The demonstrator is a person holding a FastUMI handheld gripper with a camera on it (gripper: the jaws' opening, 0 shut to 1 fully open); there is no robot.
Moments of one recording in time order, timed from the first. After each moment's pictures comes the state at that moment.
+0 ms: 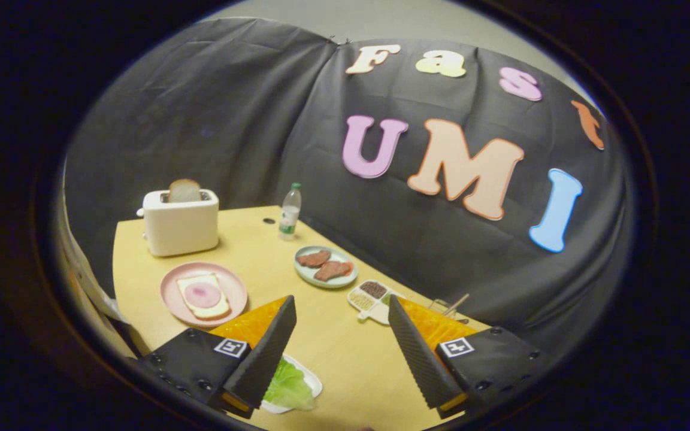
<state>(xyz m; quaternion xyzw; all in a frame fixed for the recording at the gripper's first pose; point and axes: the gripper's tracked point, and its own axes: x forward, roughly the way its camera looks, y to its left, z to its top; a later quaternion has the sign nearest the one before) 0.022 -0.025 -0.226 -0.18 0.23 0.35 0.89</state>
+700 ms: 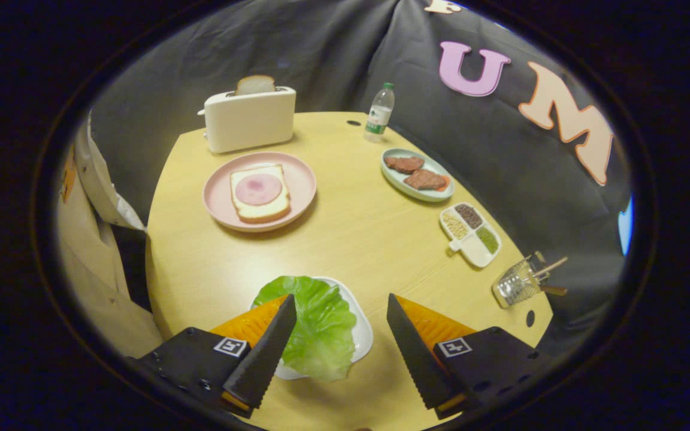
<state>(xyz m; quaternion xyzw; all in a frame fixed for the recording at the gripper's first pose) -0.047 -0.019 -0.378 -0.27 0.40 0.48 0.73</state>
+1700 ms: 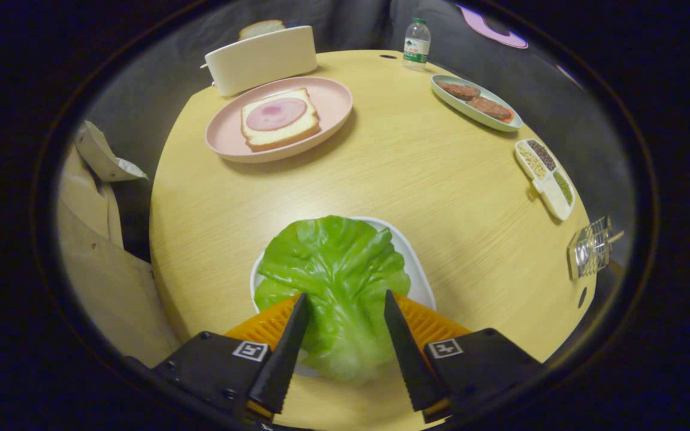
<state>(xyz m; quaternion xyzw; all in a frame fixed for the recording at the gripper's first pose) -0.096 -0.035 -0.454 -0.29 0.54 0.50 0.62</state>
